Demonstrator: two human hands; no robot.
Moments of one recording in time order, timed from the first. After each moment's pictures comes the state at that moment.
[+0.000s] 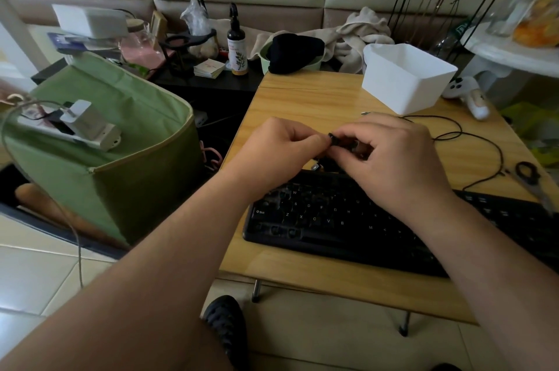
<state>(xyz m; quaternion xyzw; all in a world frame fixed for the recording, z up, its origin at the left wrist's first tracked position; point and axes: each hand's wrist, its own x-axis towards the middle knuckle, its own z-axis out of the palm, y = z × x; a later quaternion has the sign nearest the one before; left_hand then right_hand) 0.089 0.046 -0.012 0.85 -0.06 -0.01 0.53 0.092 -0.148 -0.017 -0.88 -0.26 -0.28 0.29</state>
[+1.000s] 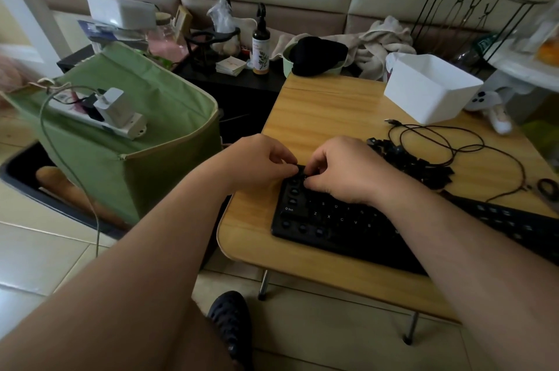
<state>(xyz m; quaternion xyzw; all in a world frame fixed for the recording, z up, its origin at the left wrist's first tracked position) 0.106 0.131 -0.050 0.94 -0.05 -0.08 0.33 0.110 -0.069 -0.018 -0.95 -0.19 0.10 0.21</state>
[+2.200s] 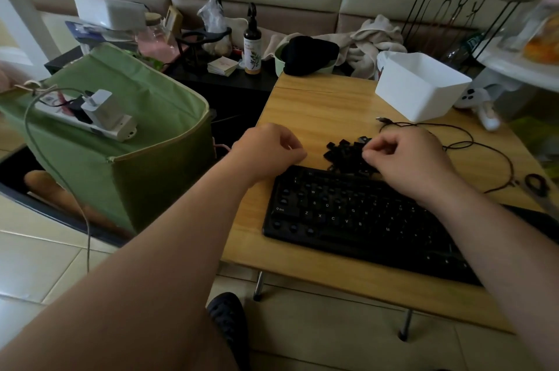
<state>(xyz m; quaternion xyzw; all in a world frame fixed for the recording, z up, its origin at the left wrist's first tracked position) 0.121 0.100 -0.048 0.93 0.00 -0.02 0.36 0.117 -0.149 -0.021 -0.94 -0.06 -0.05 0.32</state>
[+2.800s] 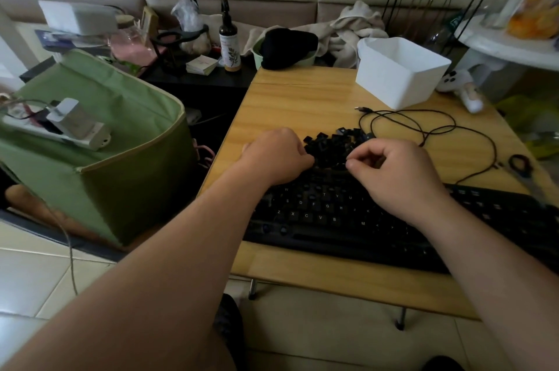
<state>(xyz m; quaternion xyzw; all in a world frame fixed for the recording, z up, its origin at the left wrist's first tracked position) 0.135 0.034 -0.047 0.96 -0.01 -0.08 0.25 0.093 -0.174 -0.041 -0.92 -0.07 -0.07 0.37</state>
